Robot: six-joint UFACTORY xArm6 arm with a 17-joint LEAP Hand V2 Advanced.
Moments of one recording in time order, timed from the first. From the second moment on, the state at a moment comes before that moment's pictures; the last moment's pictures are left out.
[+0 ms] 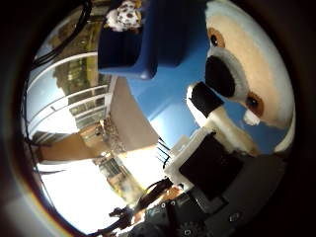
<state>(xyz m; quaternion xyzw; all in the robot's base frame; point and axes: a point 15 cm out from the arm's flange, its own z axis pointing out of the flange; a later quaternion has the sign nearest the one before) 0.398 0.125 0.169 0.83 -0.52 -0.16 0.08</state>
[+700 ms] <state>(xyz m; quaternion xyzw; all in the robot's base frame) 0.399 0.096 0.230 0.83 -0.55 -0.10 0.05</state>
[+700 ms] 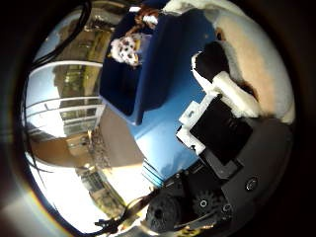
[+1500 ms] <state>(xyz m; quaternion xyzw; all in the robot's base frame) 0.337 0.204 0.491 0.88 -0.47 -0.02 -0.04</state>
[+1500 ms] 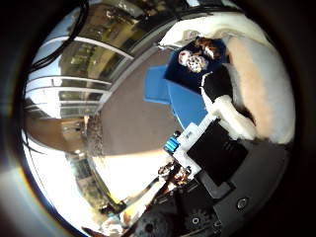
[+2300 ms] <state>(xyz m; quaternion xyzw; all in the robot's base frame) 0.432 0.350 0.316 0.86 -0.50 -0.09 -0.03</state>
